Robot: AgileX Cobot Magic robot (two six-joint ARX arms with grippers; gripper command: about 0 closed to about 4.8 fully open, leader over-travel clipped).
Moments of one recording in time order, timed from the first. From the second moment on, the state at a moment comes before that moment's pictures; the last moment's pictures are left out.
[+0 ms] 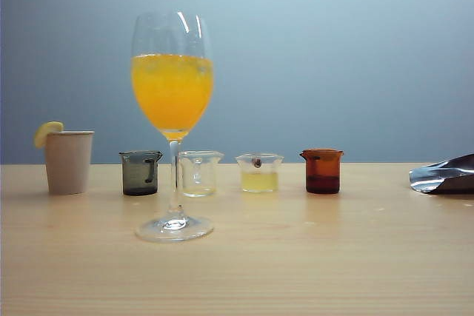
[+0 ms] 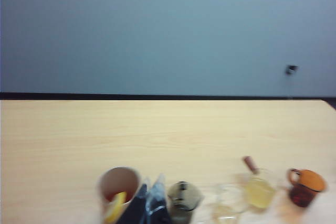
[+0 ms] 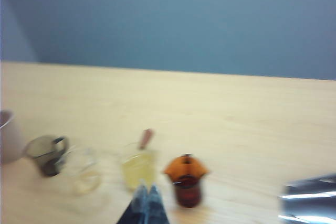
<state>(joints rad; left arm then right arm) -0.04 0.61 0.93 -0.38 0.20 -0.06 0.45 0.74 0.71 -0.08 0.12 0.13</state>
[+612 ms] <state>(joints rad) -0.36 0.73 0.96 -0.38 0.16 0.12 0.58 1.33 0.67 0.46 0.15 0.16</state>
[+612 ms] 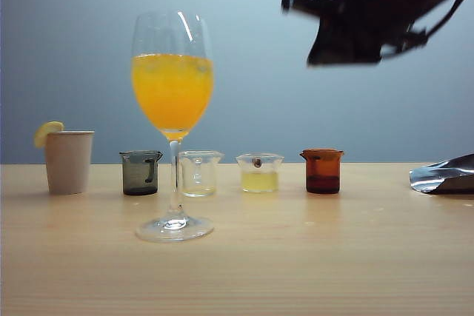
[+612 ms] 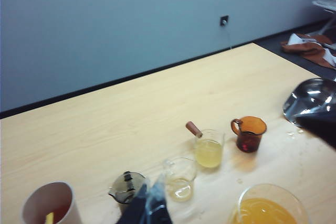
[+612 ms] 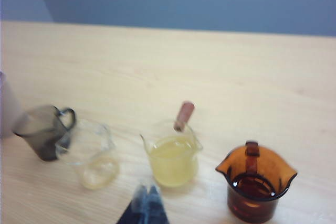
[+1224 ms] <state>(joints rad) -0.53 0.74 0.96 -0.42 0.18 0.09 0.60 1.85 0.68 0.93 0.16 0.18</state>
